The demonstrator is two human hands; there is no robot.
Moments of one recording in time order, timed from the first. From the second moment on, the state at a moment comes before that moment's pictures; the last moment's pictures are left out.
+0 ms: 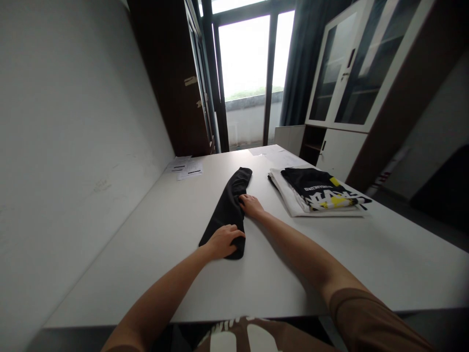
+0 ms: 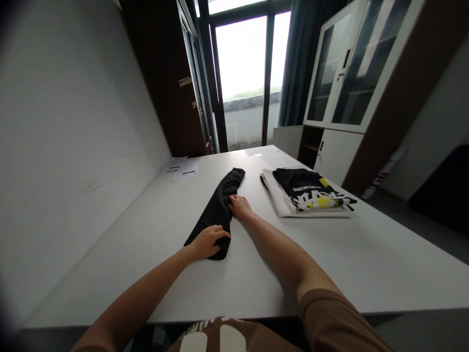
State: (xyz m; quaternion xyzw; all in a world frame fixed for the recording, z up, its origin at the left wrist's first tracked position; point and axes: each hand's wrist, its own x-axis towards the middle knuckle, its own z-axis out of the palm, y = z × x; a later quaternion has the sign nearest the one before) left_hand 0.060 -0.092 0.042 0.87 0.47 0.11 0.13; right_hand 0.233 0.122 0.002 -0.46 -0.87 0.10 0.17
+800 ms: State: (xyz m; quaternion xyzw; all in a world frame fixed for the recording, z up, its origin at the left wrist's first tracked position) left_hand 0.057 -0.089 0.034 0.87 0.46 0.12 0.12; right_hand 0.232 0.127 -0.003 -0.46 -0.87 0.10 0.18
